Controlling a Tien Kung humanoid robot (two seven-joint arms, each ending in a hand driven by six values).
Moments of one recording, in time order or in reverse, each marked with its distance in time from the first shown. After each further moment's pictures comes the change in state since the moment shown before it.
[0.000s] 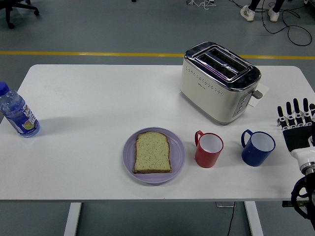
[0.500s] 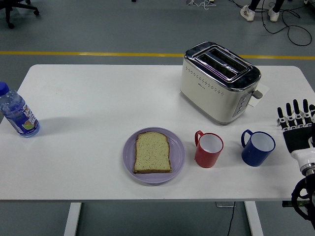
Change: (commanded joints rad) left arm 0.002 -0.002 0.004 0.000 -0.003 0.000 0.000; right arm -0.004 -0.002 -0.003 -0.001 -0.010 0.001 0.002
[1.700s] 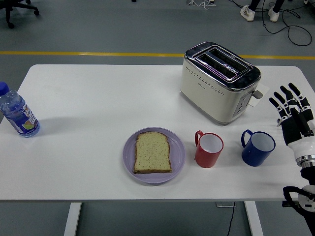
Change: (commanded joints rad) left arm 0.003 0.001 -0.003 0.000 0.000 0.000 0.000; right arm -0.005 -0.022 -0.066 0.113 -0.411 -0.075 0.117
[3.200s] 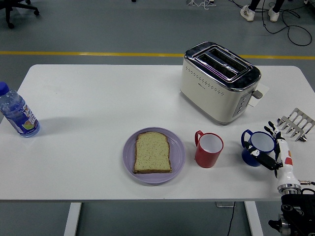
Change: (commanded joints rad) left arm -0.003 0.000 -0.005 -0.001 0.002 0.000 0.000; right arm 0.064 0.021 -0.275 -0.444 -0.711 -0.381 0.239
